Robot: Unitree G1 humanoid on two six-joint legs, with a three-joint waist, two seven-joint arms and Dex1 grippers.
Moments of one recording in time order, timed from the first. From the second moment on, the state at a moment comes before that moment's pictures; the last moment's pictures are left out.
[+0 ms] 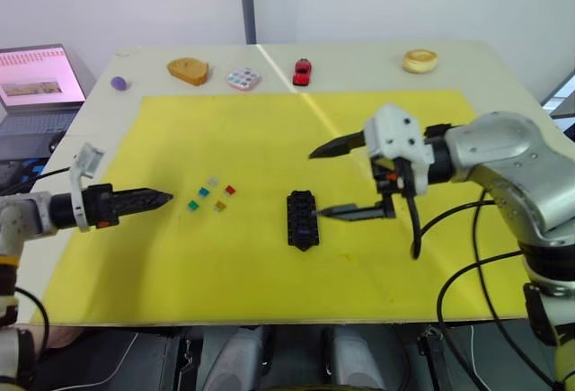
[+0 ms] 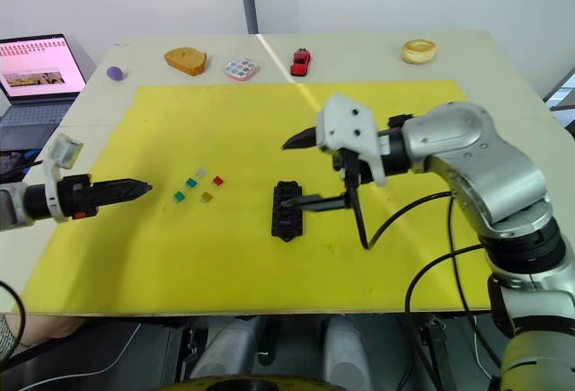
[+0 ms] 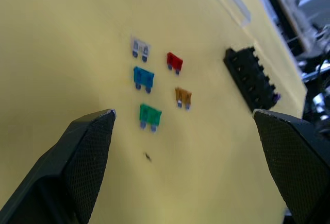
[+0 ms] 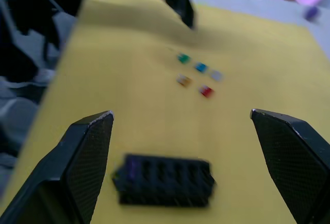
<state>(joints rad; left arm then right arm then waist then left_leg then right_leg) -0.50 0.94 0.14 0.45 -0.66 1.04 -1.31 -0.76 -0.82 0.17 -0.47 0.54 0.72 1.15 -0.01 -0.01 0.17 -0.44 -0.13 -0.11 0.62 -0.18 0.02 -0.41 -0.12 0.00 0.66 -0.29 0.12</state>
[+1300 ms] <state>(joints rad) -0.60 0.84 0.00 0.67 -0.49 1.00 -1.43 -0.75 -0.82 0.19 -0.49 0.50 0.73 1.09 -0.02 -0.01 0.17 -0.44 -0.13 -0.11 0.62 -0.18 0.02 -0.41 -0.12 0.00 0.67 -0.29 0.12</state>
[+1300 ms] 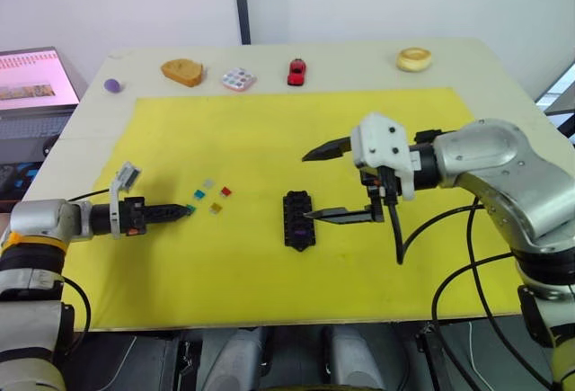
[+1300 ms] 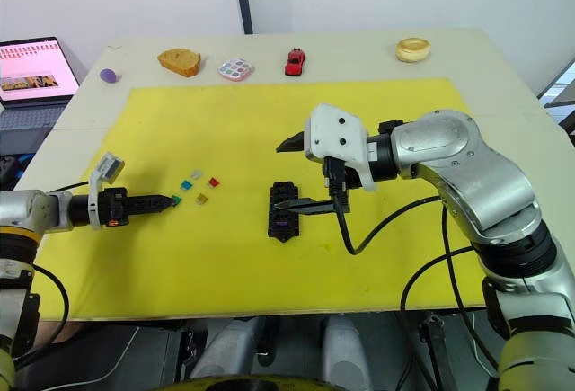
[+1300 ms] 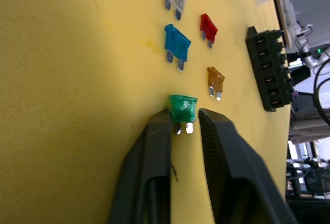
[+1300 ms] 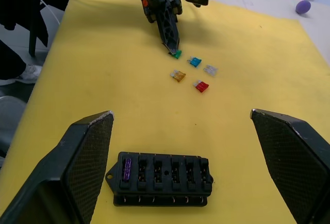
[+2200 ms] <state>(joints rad) -0.53 0.85 0.06 0.54 -0.52 1.05 -1.37 -0.75 -0.81 0.21 -0.48 0.48 0.71 1.10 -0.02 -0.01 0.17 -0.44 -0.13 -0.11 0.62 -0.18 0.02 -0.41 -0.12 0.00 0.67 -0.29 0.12</state>
